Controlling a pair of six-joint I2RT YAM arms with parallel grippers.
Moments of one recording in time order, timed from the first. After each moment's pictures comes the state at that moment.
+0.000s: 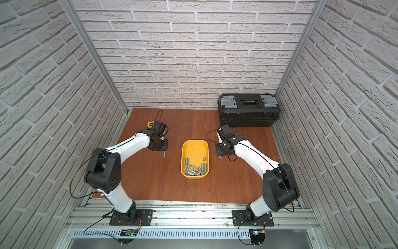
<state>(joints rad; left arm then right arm) -0.35 1.70 1.19 -0.68 -0.11 -0.32 0.39 1.52 1.15 -0.77 0.03 0.25</state>
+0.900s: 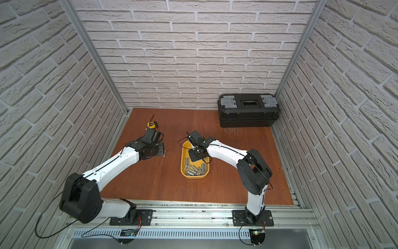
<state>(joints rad) -0.42 1.39 0.98 -0.63 -0.22 -0.47 0.70 1.85 1.35 -0.67 -0.01 0.36</state>
